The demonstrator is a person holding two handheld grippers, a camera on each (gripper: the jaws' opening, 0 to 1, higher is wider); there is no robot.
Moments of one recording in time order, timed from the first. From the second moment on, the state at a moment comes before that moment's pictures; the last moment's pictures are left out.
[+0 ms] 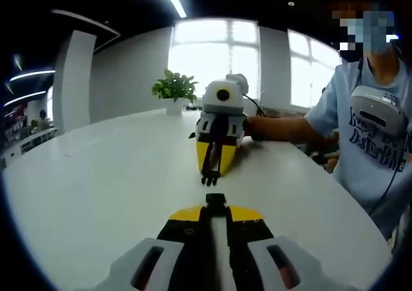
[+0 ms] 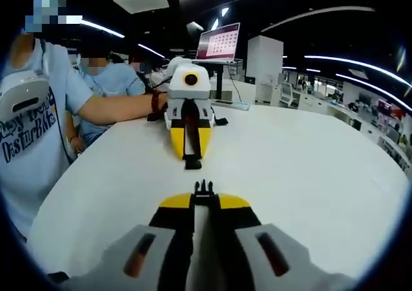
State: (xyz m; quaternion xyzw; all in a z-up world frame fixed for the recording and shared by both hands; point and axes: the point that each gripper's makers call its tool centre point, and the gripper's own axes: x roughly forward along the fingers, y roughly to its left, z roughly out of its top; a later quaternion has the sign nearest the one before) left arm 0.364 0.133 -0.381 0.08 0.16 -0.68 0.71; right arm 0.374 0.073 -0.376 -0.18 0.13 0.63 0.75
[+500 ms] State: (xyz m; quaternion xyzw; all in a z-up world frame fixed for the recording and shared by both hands) left arm 0.362 0.132 -0.381 0.08 0.16 -0.69 0.70; right arm 0.363 0.086 -0.376 -0.18 0.13 0.64 0.74
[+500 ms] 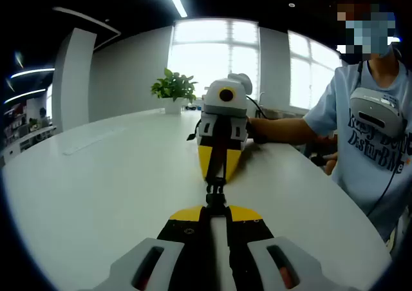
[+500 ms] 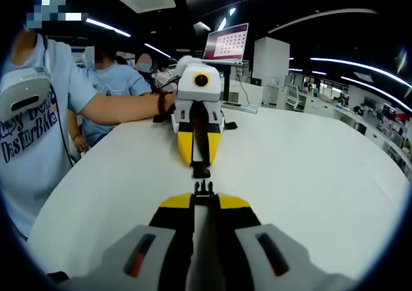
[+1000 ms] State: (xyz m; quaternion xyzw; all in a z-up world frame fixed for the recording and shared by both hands) left arm 0.360 0.129 -0.382 0.08 0.16 -0.69 0.70; right arm 0.361 0.092 -0.376 -0.18 0.12 0.65 0.73
